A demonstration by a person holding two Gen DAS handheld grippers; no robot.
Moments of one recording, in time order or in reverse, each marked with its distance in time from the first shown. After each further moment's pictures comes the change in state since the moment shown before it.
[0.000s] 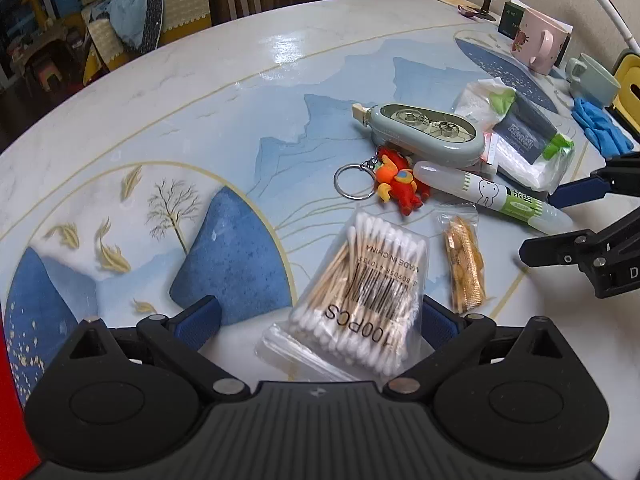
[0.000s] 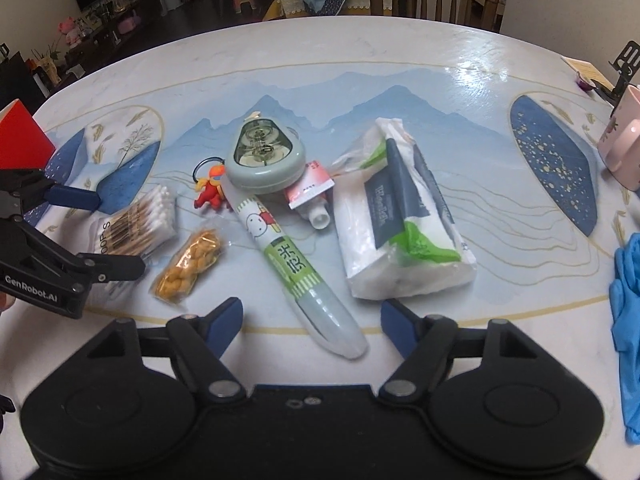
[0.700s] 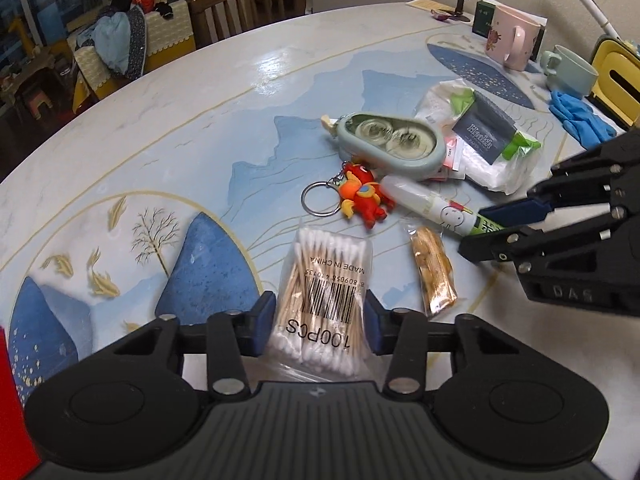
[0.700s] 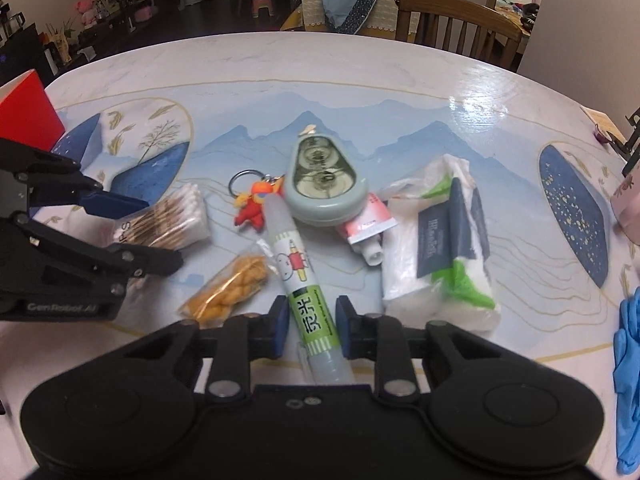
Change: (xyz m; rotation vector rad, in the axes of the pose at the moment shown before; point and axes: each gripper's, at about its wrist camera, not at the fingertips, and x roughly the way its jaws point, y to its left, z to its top) left arm -0.011 -0.020 0.002 0.060 -0.035 0.000; right arm 0.003 0.039 0.011 -0.104 -0.034 -0.042
